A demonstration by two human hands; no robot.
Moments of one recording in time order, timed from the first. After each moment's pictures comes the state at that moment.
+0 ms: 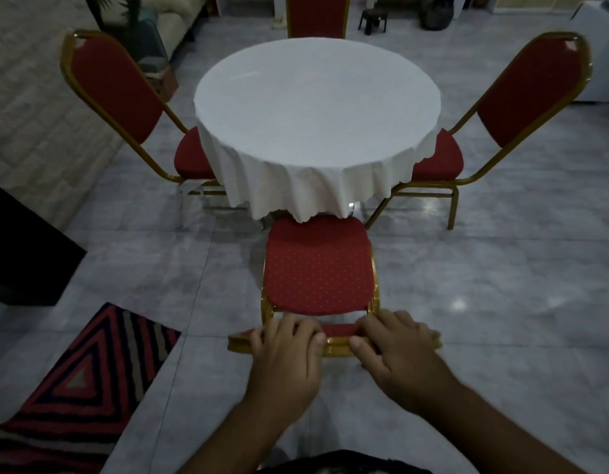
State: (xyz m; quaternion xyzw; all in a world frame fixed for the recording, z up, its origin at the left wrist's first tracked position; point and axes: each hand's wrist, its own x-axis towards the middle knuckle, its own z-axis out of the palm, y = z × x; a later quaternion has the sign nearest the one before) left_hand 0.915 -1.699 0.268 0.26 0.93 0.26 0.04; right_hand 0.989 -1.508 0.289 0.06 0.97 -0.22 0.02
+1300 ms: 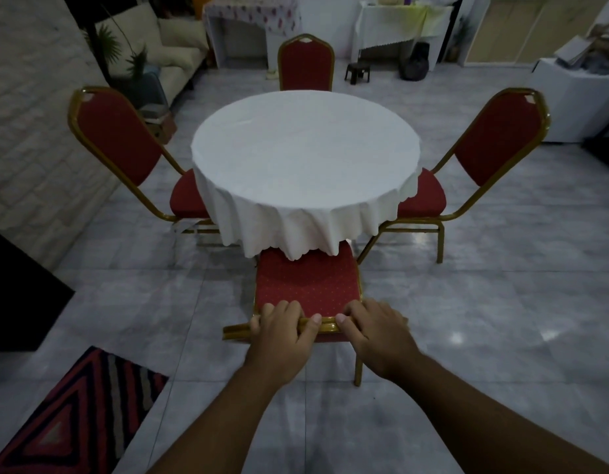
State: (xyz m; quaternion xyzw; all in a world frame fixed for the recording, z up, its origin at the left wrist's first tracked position) left_hand 0.827 -1.656 0.268 0.25 0.93 0.26 0.04; right_hand 0.909 -1.471 0.282 0.11 0.97 -0.21 -0.03
